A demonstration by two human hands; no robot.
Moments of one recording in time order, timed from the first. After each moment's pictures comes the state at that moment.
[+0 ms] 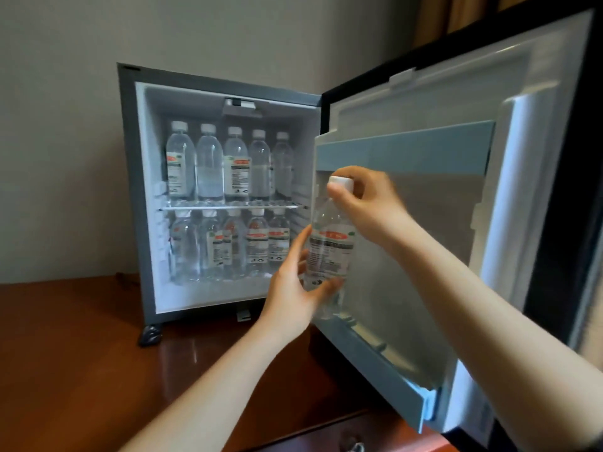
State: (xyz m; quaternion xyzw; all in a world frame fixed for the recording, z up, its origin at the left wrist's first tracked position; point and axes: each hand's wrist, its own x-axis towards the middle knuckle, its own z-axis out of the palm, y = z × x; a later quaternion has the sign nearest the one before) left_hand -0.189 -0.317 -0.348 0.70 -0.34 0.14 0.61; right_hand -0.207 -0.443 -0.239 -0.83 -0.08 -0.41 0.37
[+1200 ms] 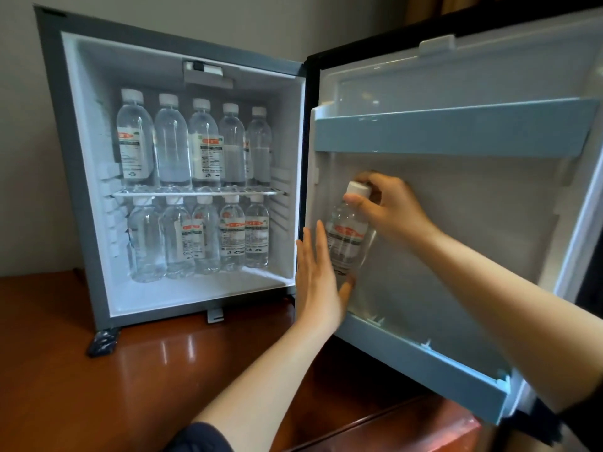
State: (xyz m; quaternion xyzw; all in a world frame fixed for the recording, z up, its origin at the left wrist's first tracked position) left_hand -0.133 -0.421 -0.380 0.80 -0.30 0.24 0.46; right_hand -0.159 -0.533 -0.263 -0.86 -0.11 -0.42 0.28
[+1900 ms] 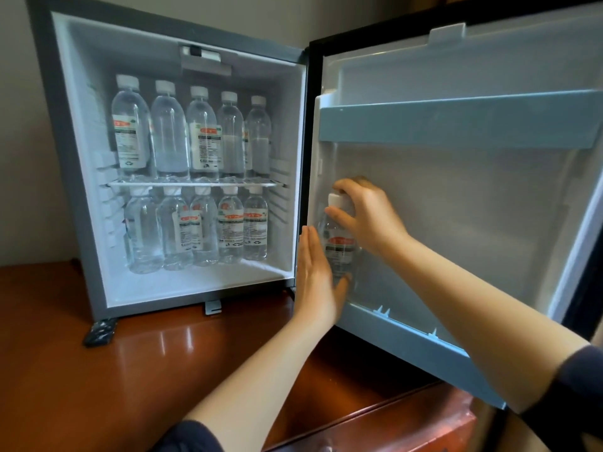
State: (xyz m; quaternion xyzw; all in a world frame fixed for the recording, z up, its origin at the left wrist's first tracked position) left_hand -0.134 -0.420 -0.387 0.81 -0.28 0.19 0.48; right_hand -0.146 -0.517 -0.286 -0.89 -0.09 -0.42 0.13
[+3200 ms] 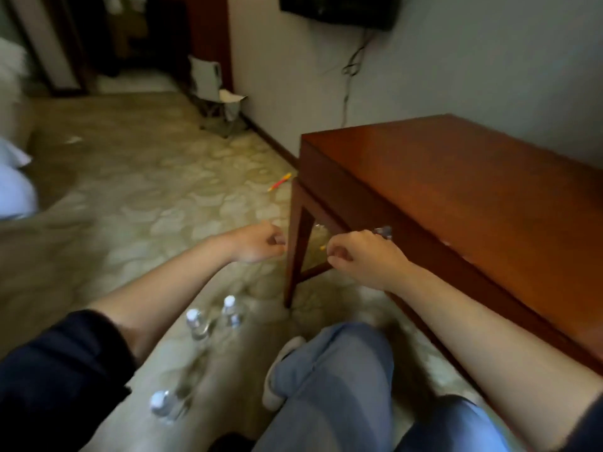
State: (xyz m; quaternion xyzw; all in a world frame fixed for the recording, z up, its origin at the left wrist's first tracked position) left_hand -0.444 0.199 -0.539 0.91 0.32 -0.01 0.28; right_hand -0.283 0.052 -0.508 -0.75 -0.65 0.11 0.06
